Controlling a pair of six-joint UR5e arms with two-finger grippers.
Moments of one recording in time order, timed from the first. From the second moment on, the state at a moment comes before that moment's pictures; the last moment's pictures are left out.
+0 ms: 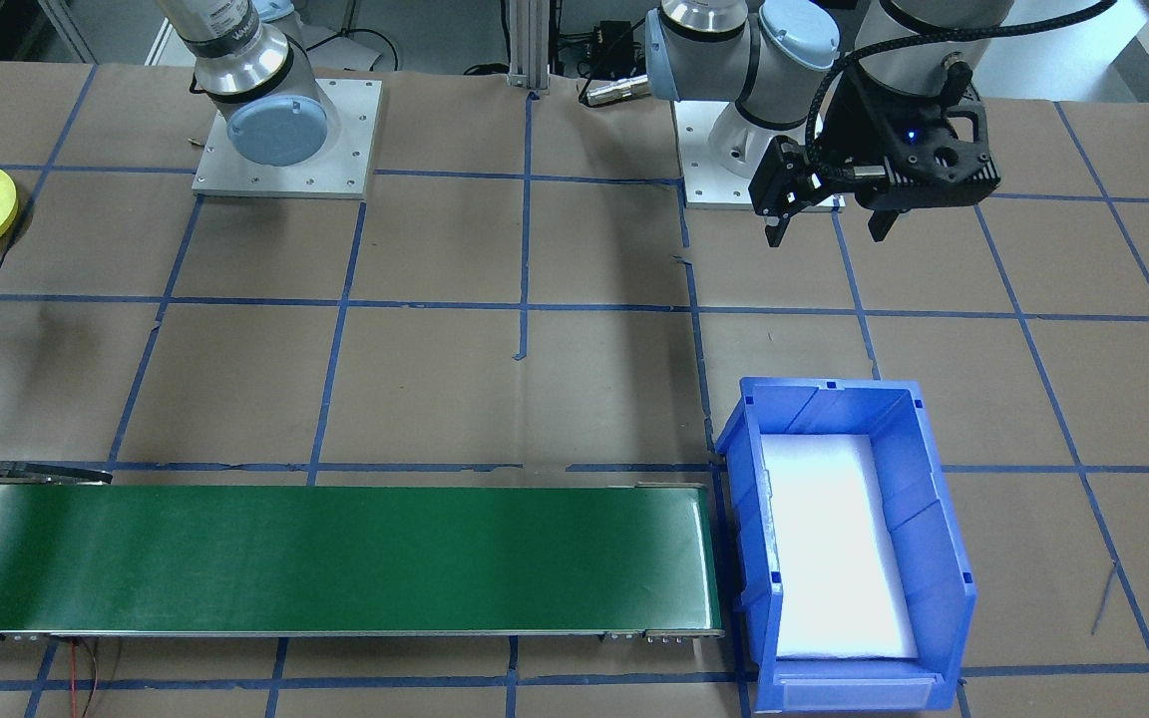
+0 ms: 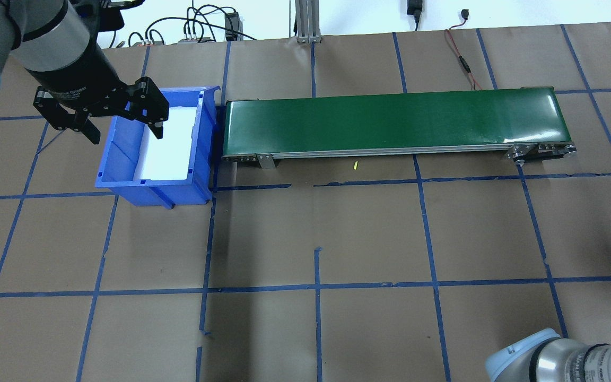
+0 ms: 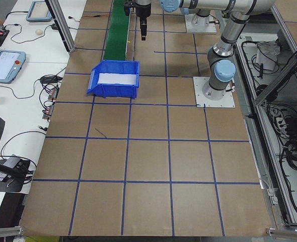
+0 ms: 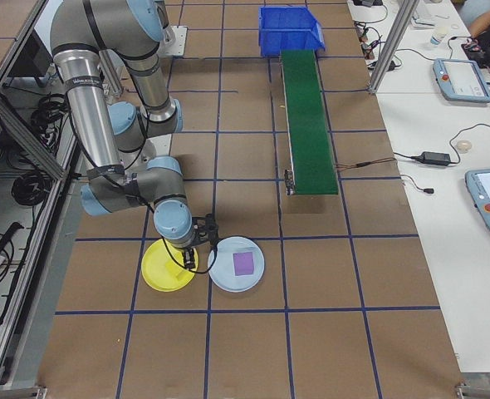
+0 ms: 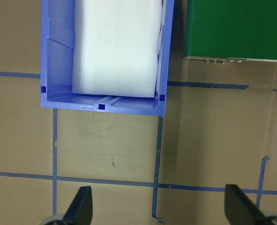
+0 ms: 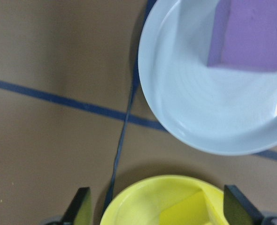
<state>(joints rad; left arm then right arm) -1.55 -1.53 -1.57 -1.61 1.61 -0.05 0.40 -1.39 1.89 -1.95 -1.55 -1.42</state>
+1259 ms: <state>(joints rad) -1.55 -1.53 -1.58 -1.60 1.60 -0.05 1.54 -1.52 1.66 -1.79 -1.50 -0.08</state>
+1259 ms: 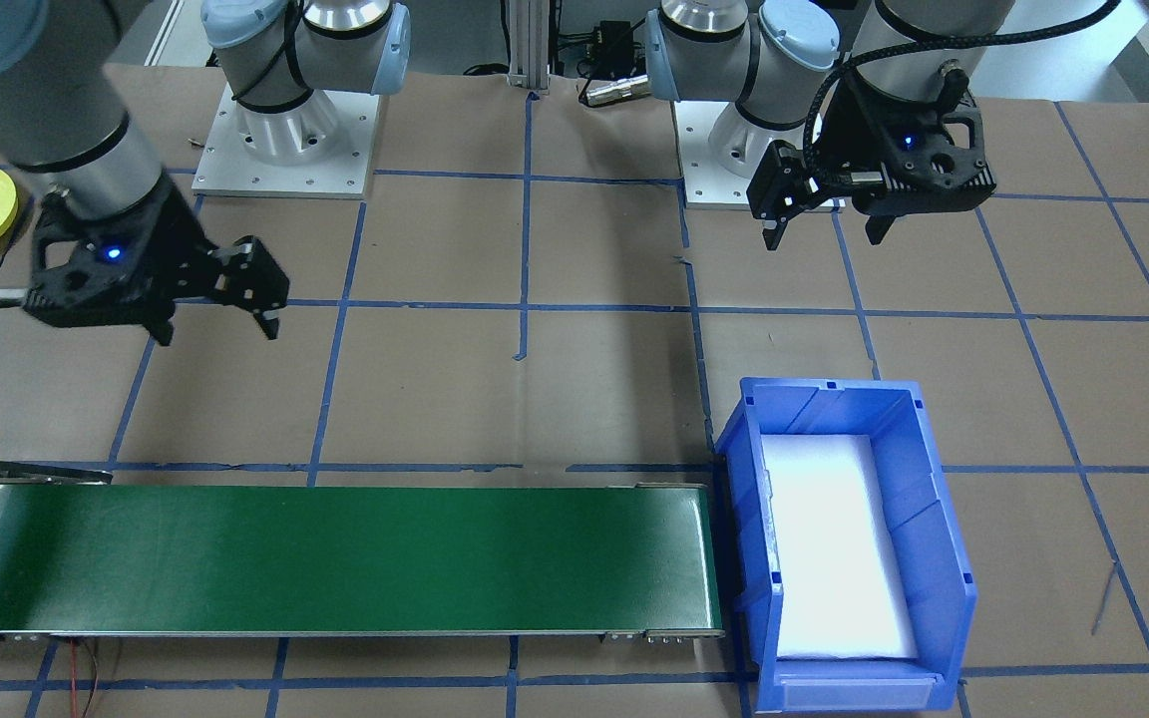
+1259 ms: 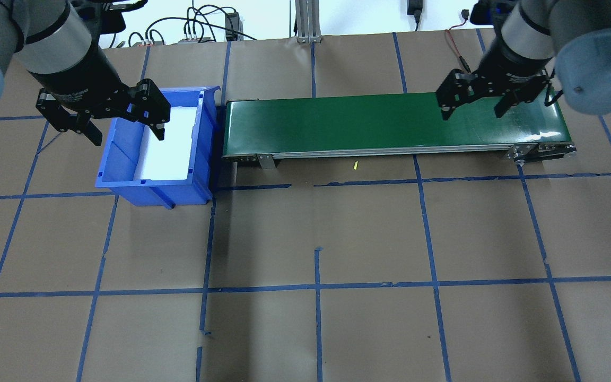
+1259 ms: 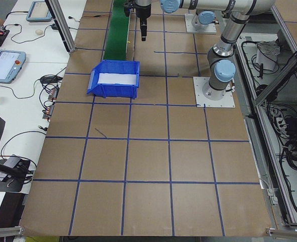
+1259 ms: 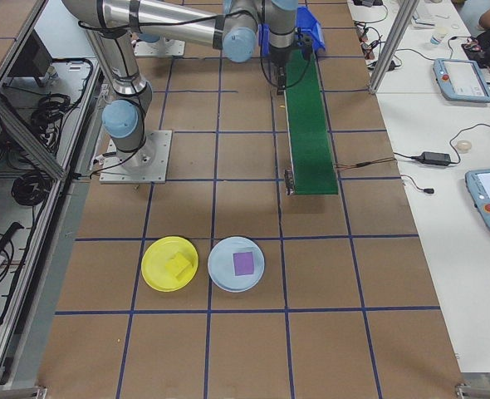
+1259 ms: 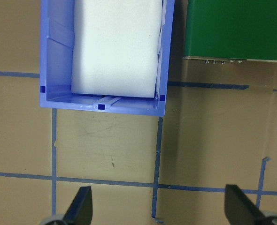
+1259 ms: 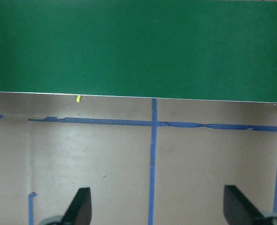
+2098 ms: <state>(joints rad) -1.55 -1.53 -1.58 -1.60 1.60 -0.05 1.58 -1.58 1.67 -1.72 -1.54 -0.06</state>
